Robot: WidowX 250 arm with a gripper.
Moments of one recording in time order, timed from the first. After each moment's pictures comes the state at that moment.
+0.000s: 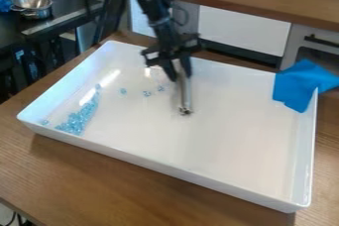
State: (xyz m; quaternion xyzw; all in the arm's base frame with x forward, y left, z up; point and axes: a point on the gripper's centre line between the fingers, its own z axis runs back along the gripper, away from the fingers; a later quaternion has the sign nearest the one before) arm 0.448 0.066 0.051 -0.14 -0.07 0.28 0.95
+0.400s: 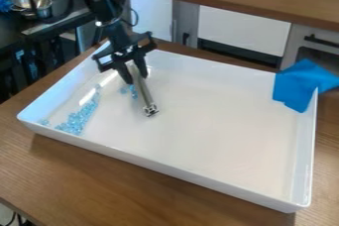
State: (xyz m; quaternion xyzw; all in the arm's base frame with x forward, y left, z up) arm 0.406 0.114 0.055 -0.15 -0.06 0.40 0.90
